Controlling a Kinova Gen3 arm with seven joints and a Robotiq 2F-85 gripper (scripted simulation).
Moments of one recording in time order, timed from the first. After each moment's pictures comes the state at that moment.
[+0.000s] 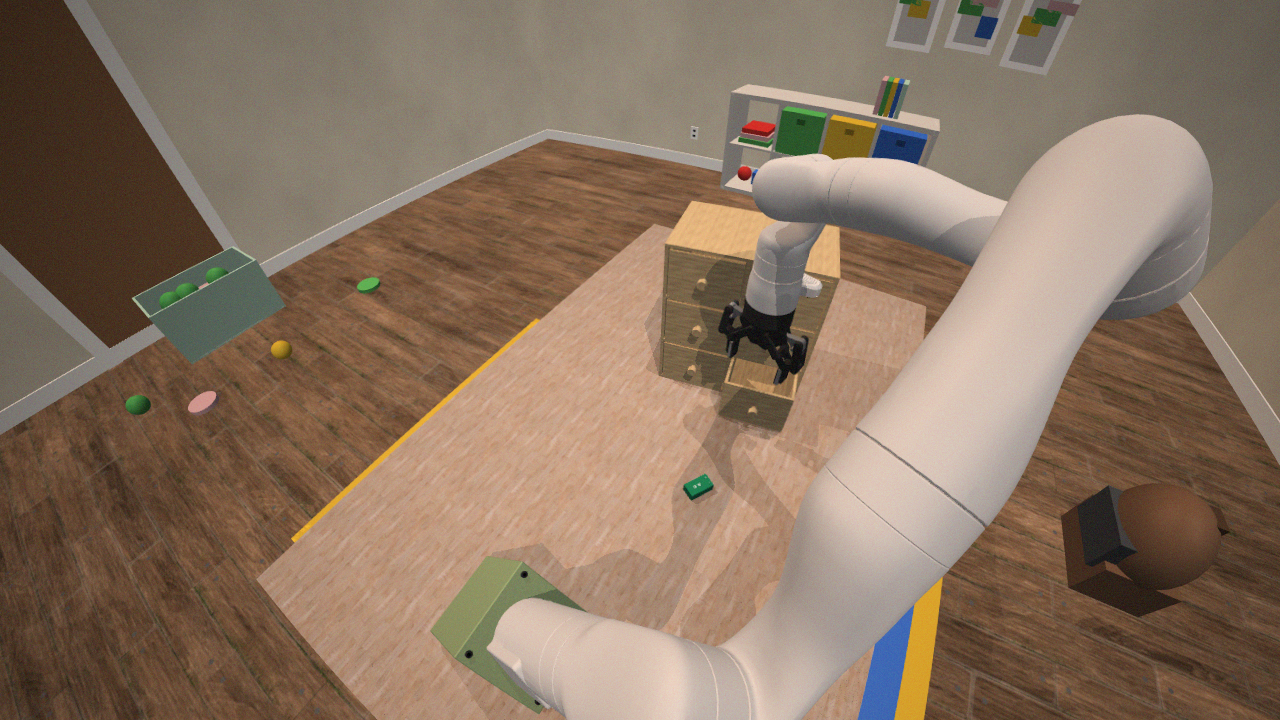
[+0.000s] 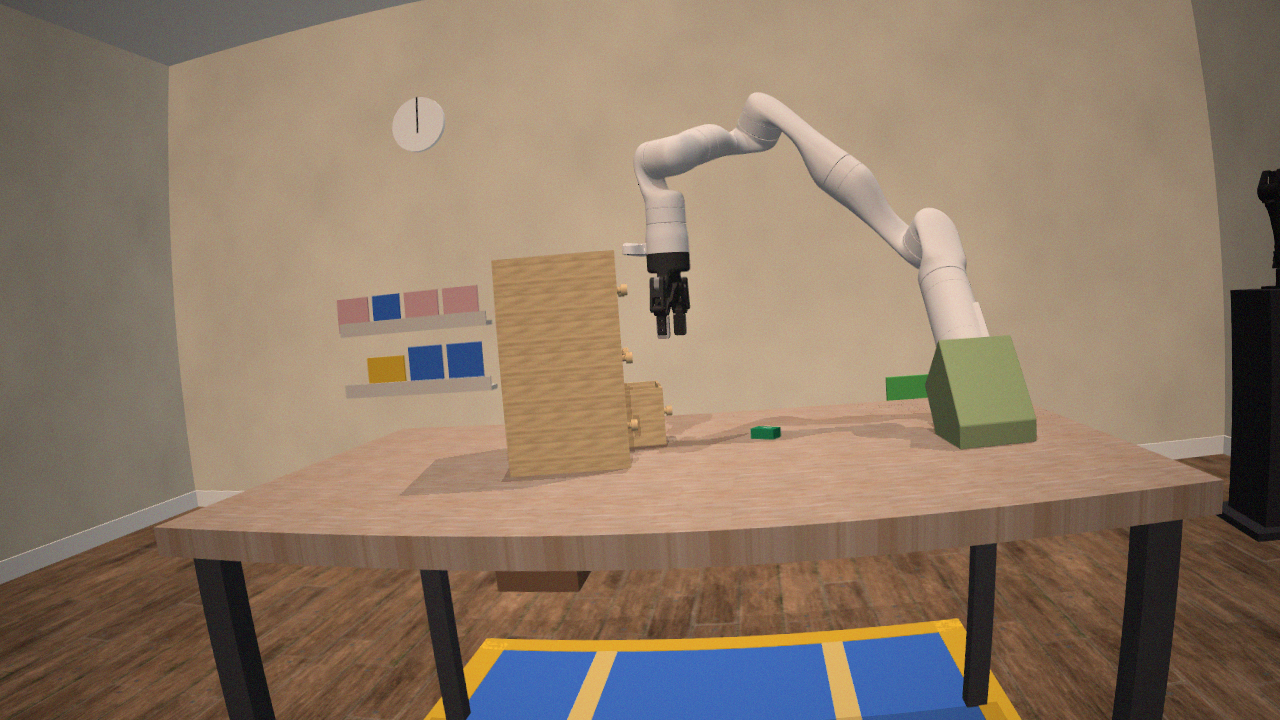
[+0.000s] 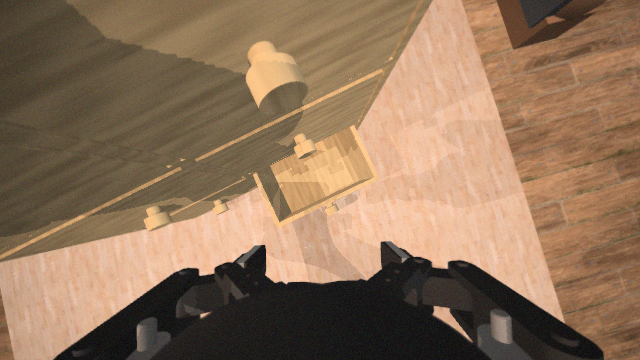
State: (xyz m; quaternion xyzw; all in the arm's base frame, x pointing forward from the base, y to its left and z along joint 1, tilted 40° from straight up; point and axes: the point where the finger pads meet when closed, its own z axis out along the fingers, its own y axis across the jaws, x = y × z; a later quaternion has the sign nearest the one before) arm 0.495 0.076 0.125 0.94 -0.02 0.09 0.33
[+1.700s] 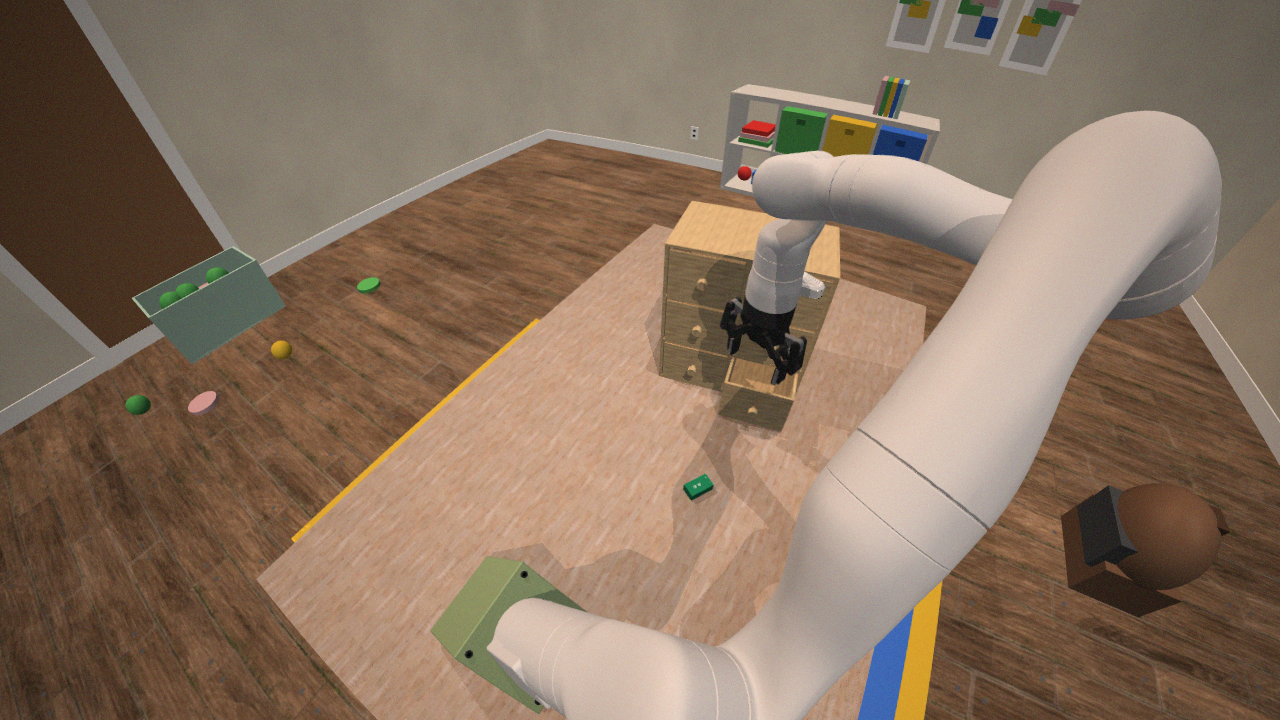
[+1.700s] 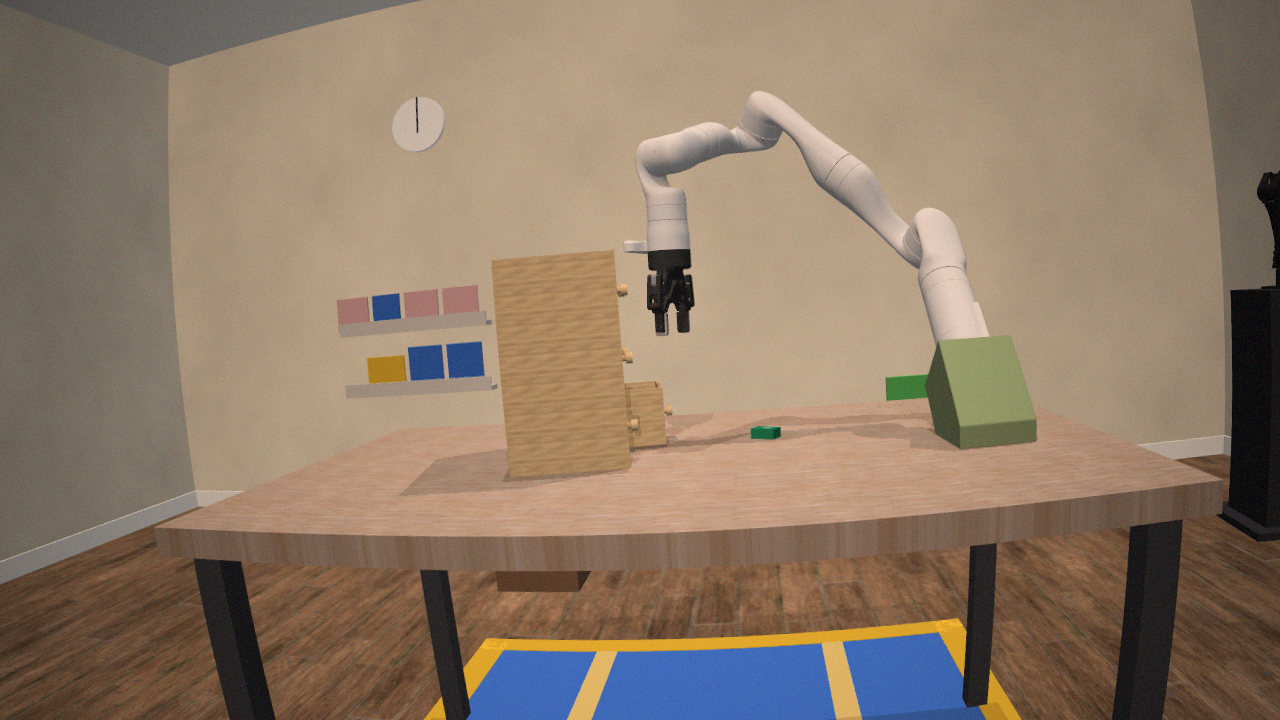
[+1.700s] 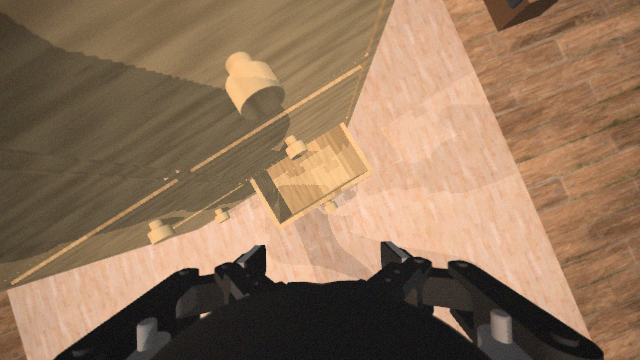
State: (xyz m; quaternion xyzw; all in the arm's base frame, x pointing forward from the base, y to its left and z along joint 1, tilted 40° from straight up) arm 0.493 0.080 0.127 0.94 -0.07 0.11 0.33
